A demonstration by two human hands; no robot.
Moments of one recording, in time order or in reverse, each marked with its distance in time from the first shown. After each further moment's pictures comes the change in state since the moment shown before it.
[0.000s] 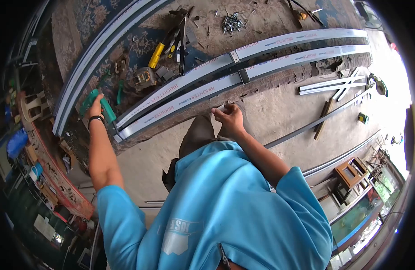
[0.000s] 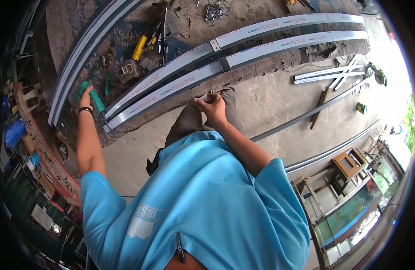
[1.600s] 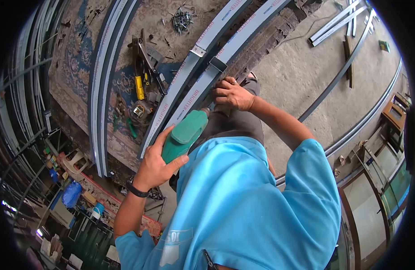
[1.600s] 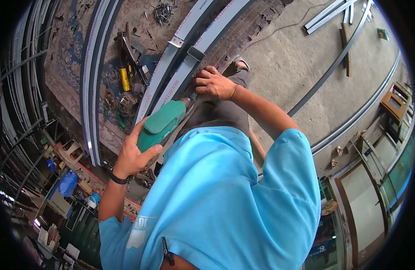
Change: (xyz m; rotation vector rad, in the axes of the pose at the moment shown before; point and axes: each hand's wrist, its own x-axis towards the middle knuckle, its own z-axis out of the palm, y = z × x) left_hand -0.407 0.126 0.062 0.718 -1.129 0.869; right_hand 0.065 -0.013 -0.058 -0.962 -0.248 -1.424
